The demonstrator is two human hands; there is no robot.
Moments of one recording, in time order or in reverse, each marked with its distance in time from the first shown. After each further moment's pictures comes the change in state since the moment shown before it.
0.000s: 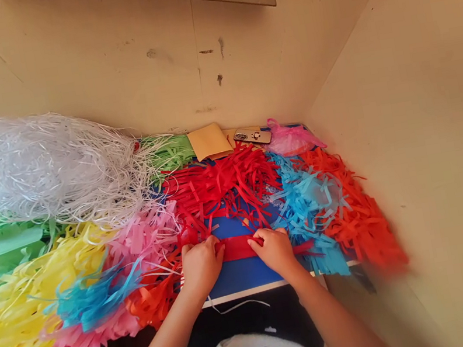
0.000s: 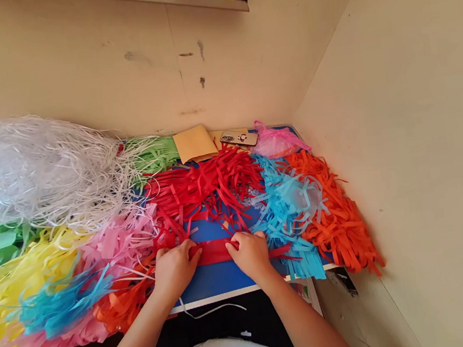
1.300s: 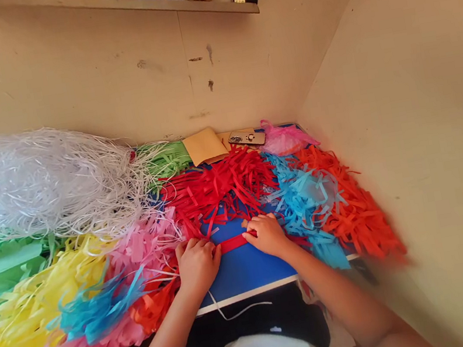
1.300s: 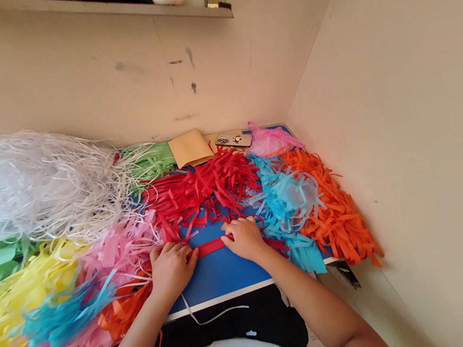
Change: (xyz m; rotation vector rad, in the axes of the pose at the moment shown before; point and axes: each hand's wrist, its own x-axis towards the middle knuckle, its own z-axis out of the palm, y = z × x) left_hand 0.004 -0.017 0.007 0.015 0.225 0.160; right_hand 0.036 0.009 0.006 0.009 -0.032 -0.227
